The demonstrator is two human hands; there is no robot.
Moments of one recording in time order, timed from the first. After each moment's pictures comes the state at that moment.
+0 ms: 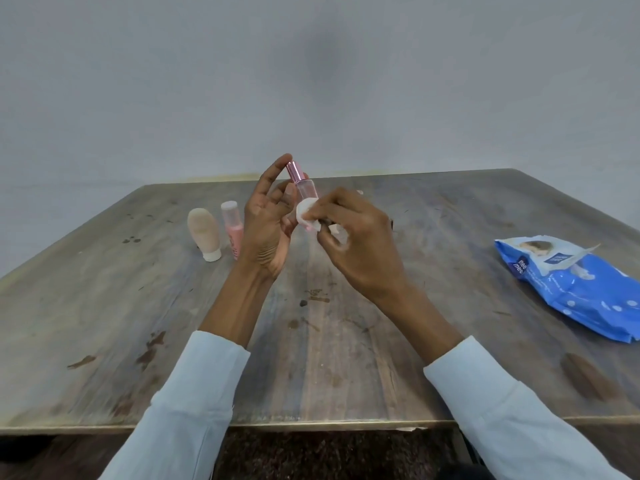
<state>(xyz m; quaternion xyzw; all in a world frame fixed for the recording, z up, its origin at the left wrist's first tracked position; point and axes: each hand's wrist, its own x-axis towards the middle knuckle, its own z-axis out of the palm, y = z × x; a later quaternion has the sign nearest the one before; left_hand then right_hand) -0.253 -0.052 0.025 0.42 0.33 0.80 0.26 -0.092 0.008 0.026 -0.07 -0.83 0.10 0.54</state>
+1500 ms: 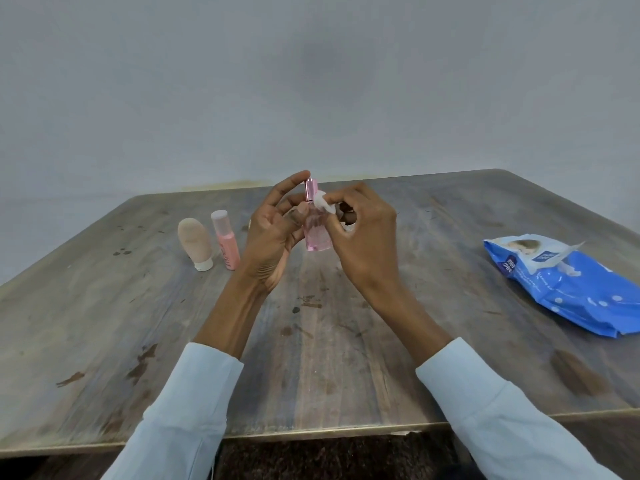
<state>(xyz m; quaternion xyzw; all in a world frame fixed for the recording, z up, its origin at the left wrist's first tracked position) -0.234 -0.056 0.027 0.48 0.41 0.73 0.27 -0.094 0.017 0.029 -0.17 -0.76 0.18 0.60</state>
